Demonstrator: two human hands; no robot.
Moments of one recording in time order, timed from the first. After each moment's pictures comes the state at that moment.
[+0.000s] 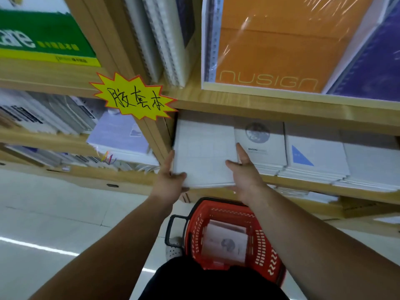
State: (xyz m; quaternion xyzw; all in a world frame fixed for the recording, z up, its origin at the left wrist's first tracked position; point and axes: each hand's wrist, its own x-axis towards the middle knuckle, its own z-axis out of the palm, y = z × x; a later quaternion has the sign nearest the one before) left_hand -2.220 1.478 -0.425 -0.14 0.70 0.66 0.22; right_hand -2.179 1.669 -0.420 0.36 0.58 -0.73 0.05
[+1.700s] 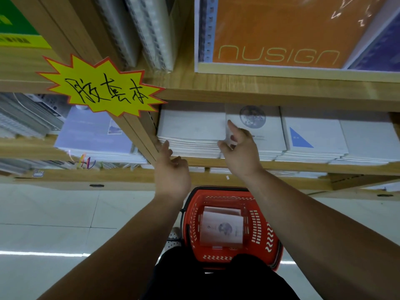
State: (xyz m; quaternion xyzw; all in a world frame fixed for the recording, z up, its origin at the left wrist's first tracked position) left_hand -2.238 1.503 -0.426 0.02 0.90 0.40 0.17; right_hand -2.212 1.678 -0.448 0.28 0.82 -0.49 -0.06
